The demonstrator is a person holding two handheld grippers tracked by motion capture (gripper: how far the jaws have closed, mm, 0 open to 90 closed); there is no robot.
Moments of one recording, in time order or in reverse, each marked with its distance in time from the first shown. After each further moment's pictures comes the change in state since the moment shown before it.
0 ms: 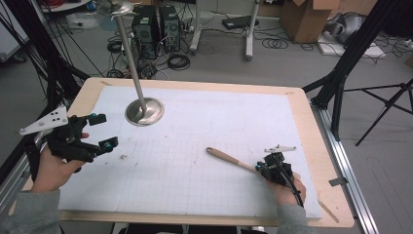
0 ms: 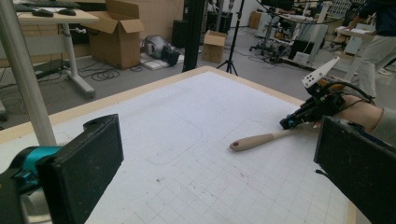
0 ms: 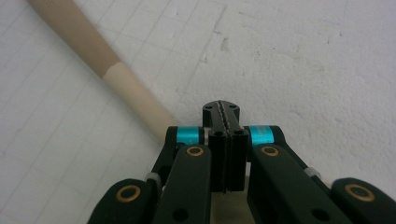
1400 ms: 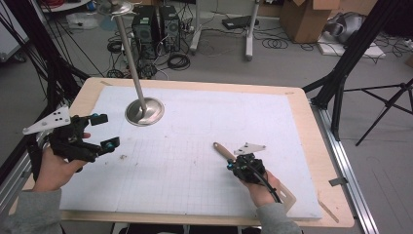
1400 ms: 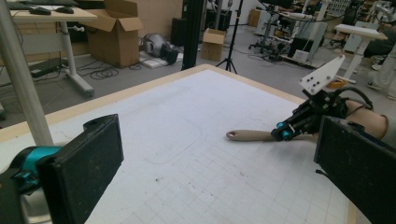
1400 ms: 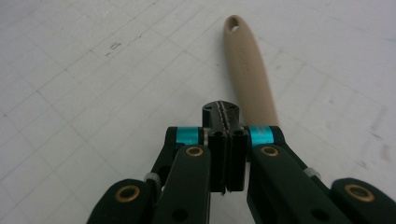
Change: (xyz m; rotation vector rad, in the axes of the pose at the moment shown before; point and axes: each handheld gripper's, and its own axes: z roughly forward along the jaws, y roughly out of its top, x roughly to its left) left arm 0.000 -0.001 0.002 0.007 0.003 -0.001; right arm 0.072 0.026 0.014 -0.093 0.167 -0.239
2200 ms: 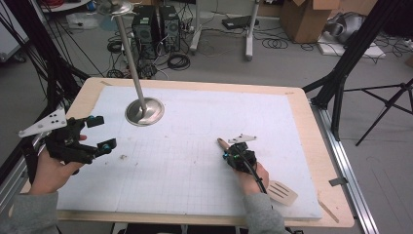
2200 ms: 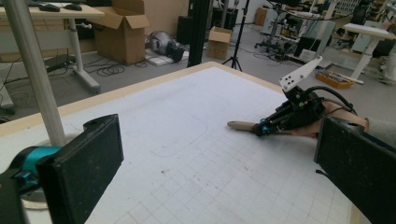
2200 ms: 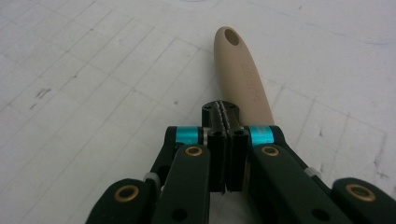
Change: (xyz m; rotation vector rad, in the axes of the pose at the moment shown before) left arm 0.001 -0.004 -0.006 0.007 0.022 -0.007; right arm -0.011 0.017 0.038 0.005 -0.103 0.113
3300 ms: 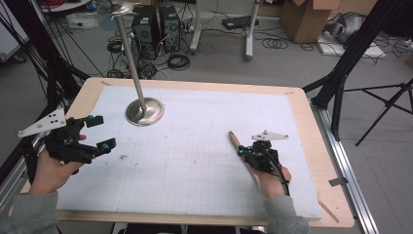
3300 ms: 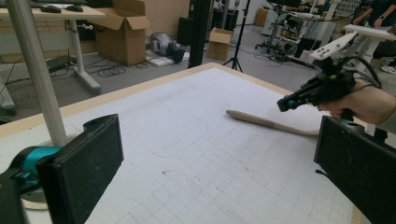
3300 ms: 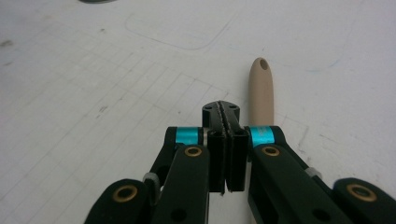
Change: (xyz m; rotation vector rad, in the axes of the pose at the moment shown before) left arm 0.001 0.000 0.000 -0.004 0.000 -0.002; right arm -0.031 0.000 -0.070 -0.123 0.109 0.060
